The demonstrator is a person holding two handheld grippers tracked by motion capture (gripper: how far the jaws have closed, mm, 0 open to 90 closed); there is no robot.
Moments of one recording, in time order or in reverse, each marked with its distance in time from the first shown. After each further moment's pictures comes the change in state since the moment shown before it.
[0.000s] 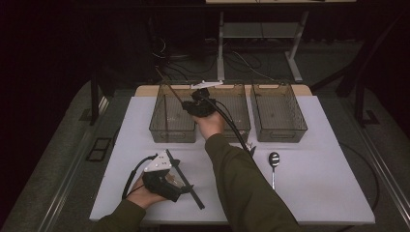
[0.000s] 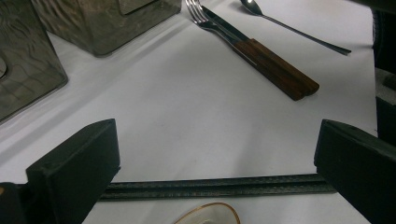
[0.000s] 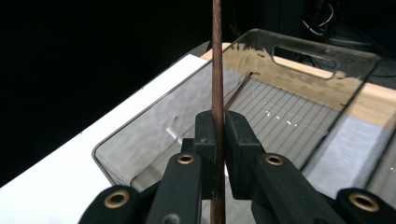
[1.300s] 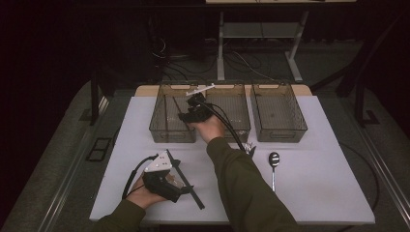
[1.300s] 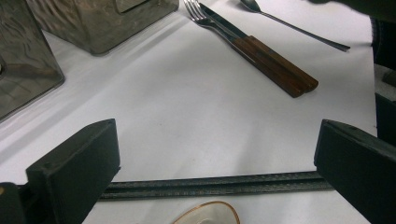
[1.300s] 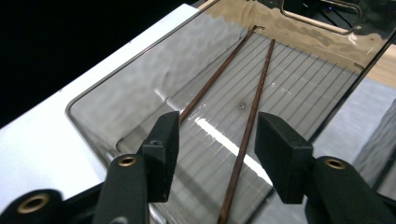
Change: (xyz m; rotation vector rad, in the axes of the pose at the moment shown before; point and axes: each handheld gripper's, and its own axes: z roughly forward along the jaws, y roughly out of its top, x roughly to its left) left arm 0.000 0.000 0.001 0.003 -0.004 0.011; right arm 0.000 -0.012 0.016 0.163 -0.031 -0.042
